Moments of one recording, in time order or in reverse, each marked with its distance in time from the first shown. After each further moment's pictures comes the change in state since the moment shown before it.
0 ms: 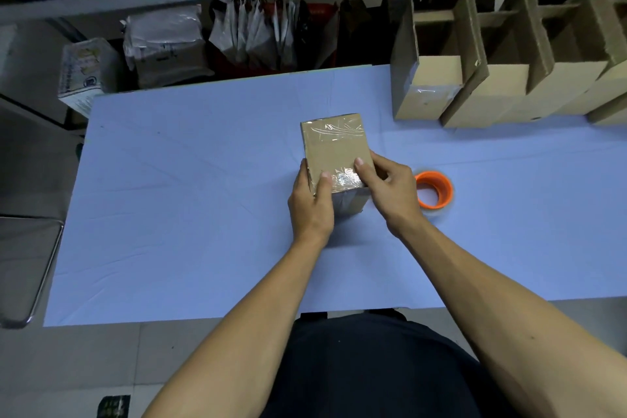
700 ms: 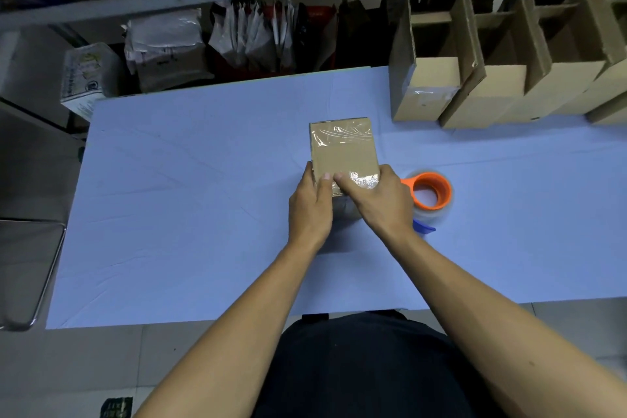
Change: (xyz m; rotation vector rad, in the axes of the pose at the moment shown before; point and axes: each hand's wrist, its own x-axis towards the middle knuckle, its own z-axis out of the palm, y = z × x) left_hand 0.001 0.002 -0.008 0.170 -0.147 0.032; right_hand -0.011 -0.006 0.008 -0.470 0.148 0.213
